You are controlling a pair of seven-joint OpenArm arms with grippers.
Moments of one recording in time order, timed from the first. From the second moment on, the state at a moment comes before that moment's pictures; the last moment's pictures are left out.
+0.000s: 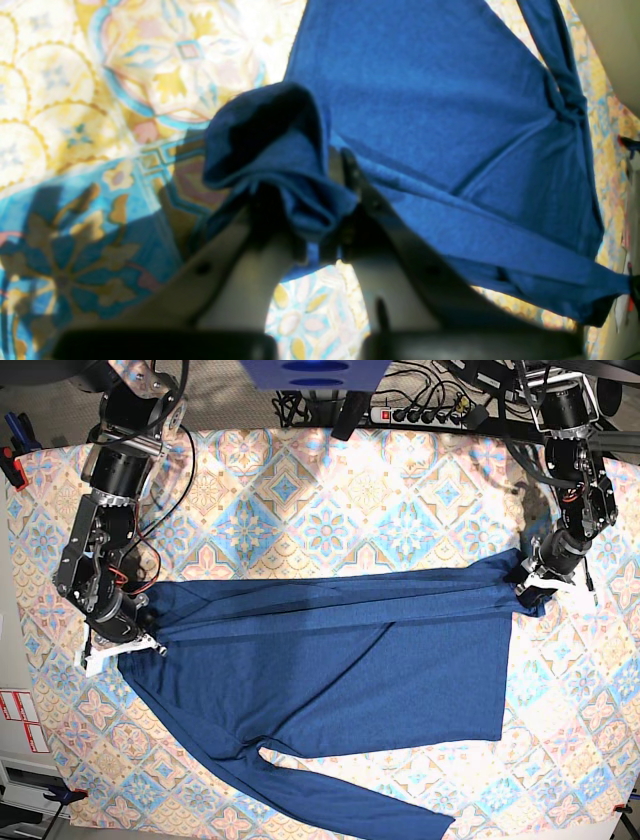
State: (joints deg) left arm 6.4 -19.2 -22.7 76.4 -50.1 -9.5 35.6; right arm 11.8 7.5 23.8 73.8 26.3 3.8 -49.7
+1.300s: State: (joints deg) left arm 14.8 -16.9 -22.3 85.3 -54.2 -9.1 35.7; right arm 2.1 8.9 23.9 79.2 18.1 3.8 -48.0
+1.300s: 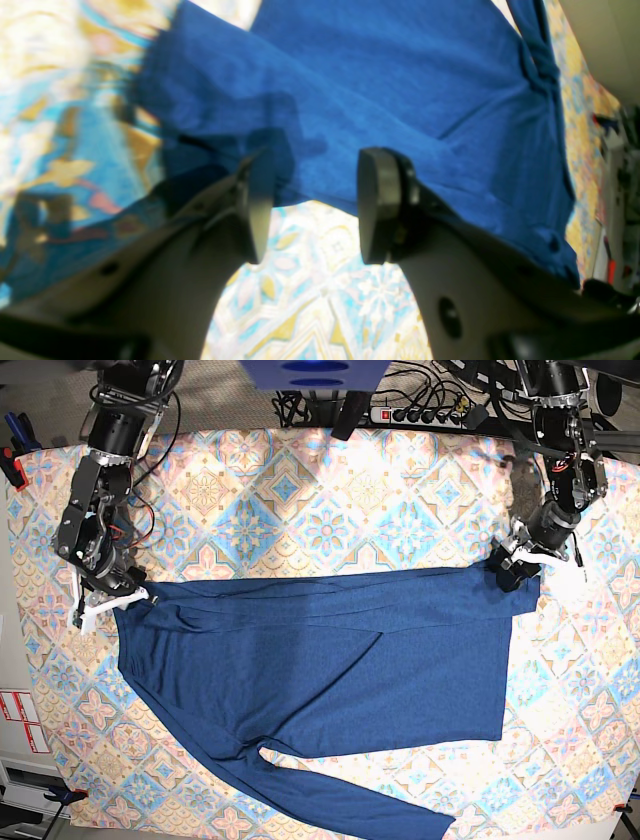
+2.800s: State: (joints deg) left arm 11.6 -13.8 -23.1 73.3 -54.7 -9.2 34.7; right arm 2.2 8.7 23.9 79.3 17.9 3.8 -49.2
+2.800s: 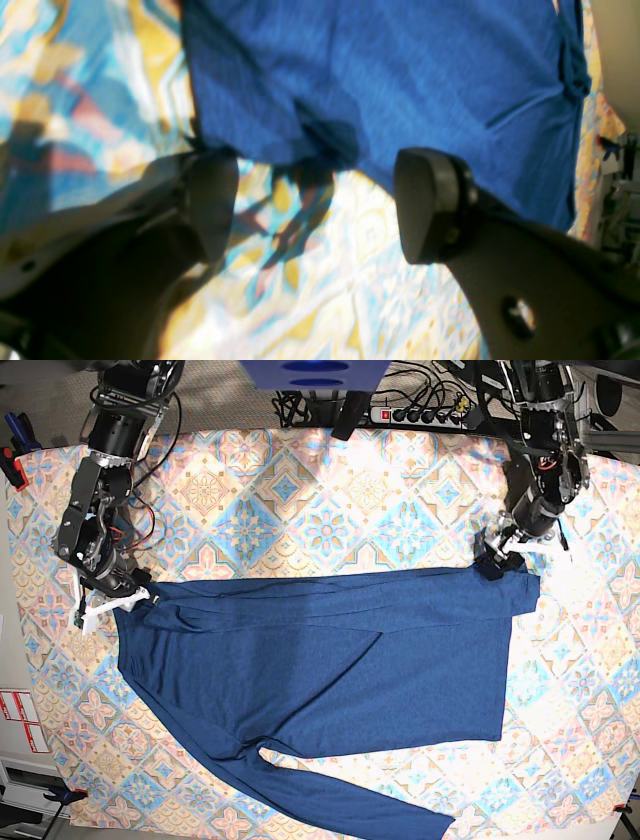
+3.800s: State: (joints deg) left arm 3.0 -12.5 -23.0 62.8 -54.1 -9.0 34.7; right arm -1.5 8.4 30.0 78.0 34.5 3.6 -49.3
